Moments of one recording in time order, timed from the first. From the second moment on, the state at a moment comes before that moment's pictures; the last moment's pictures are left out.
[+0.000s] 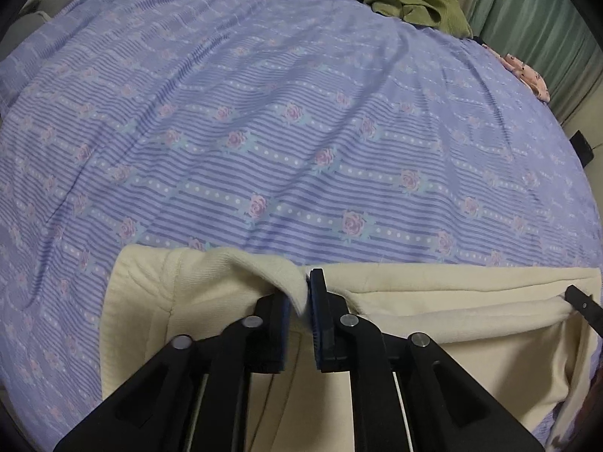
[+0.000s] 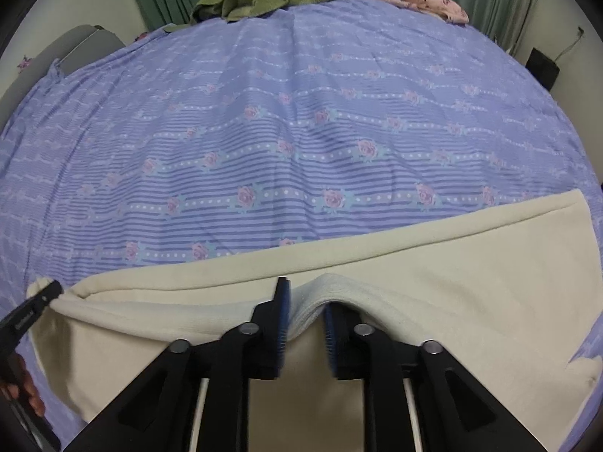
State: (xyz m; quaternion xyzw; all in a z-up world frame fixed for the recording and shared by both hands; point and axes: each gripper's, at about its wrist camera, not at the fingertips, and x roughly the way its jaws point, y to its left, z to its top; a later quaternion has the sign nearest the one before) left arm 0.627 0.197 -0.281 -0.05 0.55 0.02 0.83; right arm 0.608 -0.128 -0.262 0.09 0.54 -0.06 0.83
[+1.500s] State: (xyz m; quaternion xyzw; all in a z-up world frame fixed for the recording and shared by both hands) left arm 0.253 0.011 -0.034 0.06 0.41 -0.13 0.90; right arm 0.219 -0.174 -0.031 0.03 0.41 -0.01 0.91
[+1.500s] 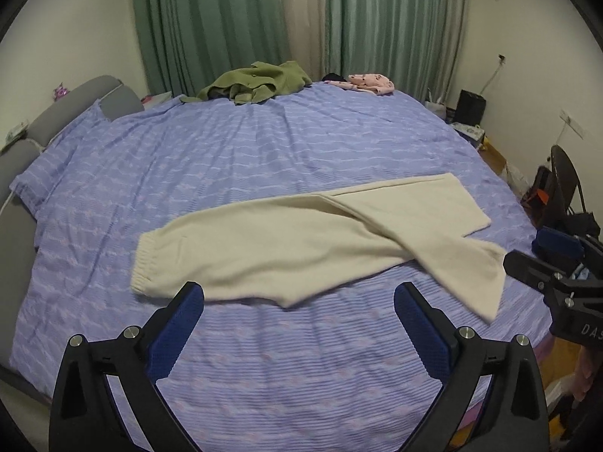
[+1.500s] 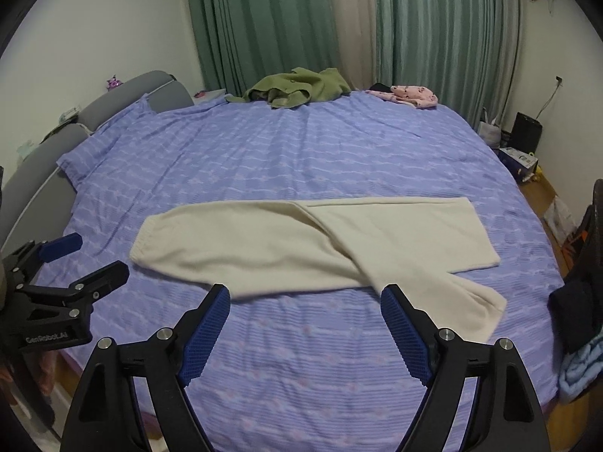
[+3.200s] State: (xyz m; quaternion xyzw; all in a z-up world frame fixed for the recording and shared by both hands) left arm 0.355 -0.236 -0.208 0.23 0.42 -0.23 0.85; right arm 0.277 -0.423 -0.222 -0.08 0.54 -0.05 0.84
